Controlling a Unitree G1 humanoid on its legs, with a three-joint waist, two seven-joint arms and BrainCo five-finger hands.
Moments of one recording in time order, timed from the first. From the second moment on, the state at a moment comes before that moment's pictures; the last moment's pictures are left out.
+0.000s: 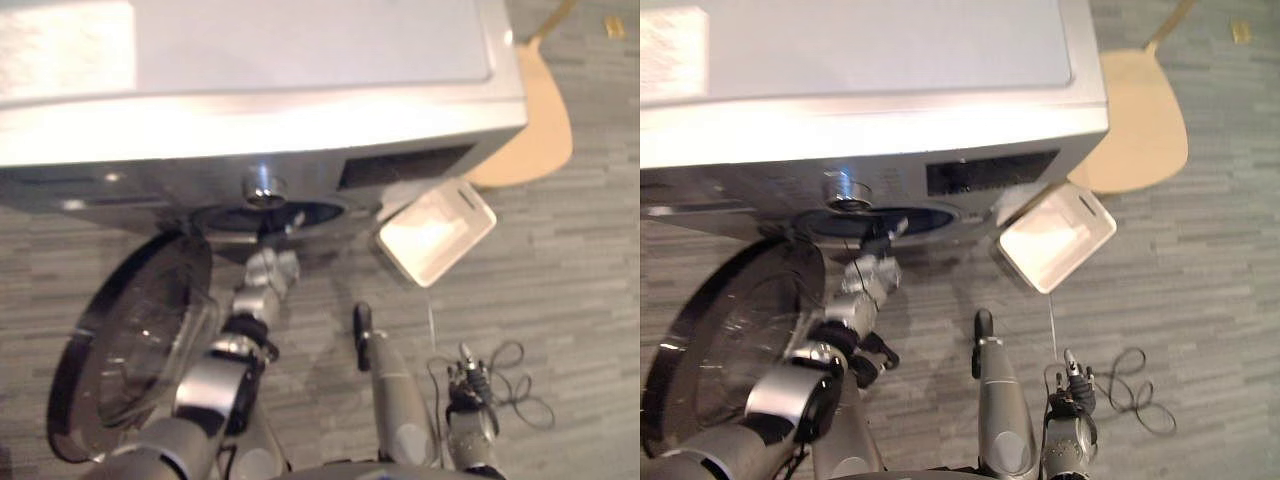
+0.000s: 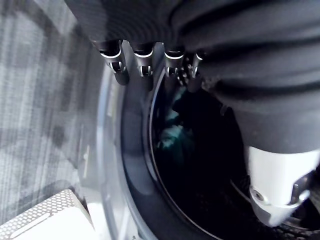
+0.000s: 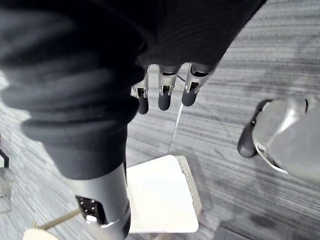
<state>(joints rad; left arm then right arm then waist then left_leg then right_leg) -0.55 0.02 -0.03 0.94 -0.42 -0.10 0.22 0.05 0.06 -0.31 0.69 0.92 -0.21 -0.11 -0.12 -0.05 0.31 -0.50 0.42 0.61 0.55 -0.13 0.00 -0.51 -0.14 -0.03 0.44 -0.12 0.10</state>
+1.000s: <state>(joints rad) 0.06 0.07 0.16 1.09 -0.23 -0.12 0.07 -0.01 -0.09 -0.37 1.18 0.58 -0.11 -0.02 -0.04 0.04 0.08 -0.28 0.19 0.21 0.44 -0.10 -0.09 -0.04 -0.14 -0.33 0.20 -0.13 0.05</state>
